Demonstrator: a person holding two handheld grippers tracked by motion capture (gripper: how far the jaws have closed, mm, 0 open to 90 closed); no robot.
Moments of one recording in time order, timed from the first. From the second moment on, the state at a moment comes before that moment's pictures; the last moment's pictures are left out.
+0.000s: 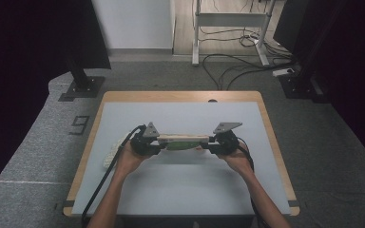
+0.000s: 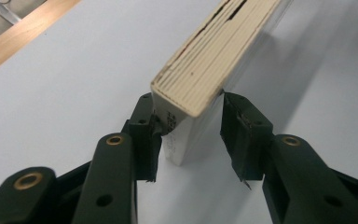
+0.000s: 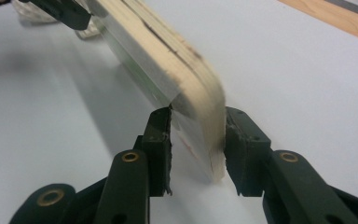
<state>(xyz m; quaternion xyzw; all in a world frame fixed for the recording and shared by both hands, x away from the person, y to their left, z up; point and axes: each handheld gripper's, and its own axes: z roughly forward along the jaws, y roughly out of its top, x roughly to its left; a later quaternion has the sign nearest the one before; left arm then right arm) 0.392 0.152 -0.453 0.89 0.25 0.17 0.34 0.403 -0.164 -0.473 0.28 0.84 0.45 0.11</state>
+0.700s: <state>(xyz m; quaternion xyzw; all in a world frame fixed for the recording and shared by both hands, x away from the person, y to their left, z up) 0.373 0.158 -0.457 0.88 0.27 0.11 0.37 0.383 -0.168 -0.473 0.29 0.85 0.44 0.08</state>
